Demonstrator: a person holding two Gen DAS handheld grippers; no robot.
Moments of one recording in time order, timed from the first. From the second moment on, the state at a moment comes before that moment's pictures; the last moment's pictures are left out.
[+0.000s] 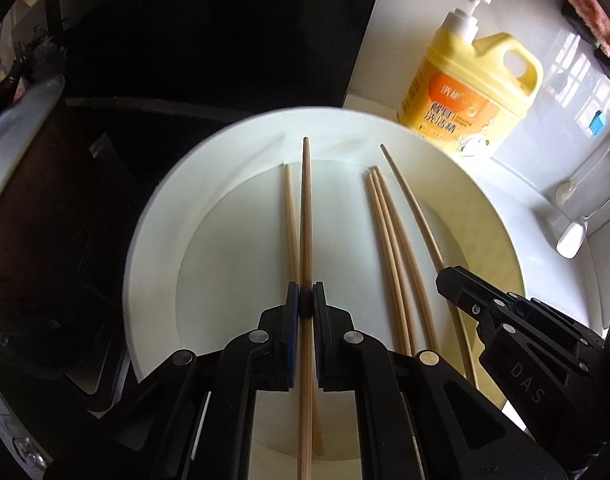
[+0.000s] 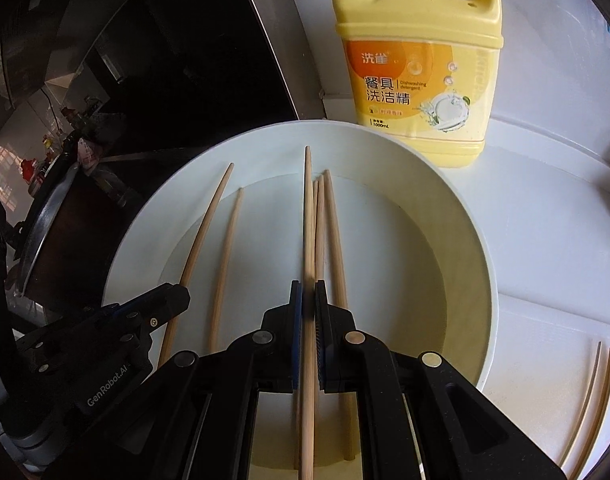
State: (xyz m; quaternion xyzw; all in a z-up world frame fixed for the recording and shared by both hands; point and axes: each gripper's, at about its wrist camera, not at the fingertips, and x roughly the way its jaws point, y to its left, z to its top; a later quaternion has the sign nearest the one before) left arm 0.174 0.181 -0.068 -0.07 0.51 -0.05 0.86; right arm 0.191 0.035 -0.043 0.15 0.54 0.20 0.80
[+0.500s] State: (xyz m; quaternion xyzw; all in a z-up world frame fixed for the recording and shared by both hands) left arm 0.184 0.184 -0.086 -0.08 0.53 -0.05 0.84; right arm 0.195 0.039 -0.056 0.15 0.56 0.18 0.79
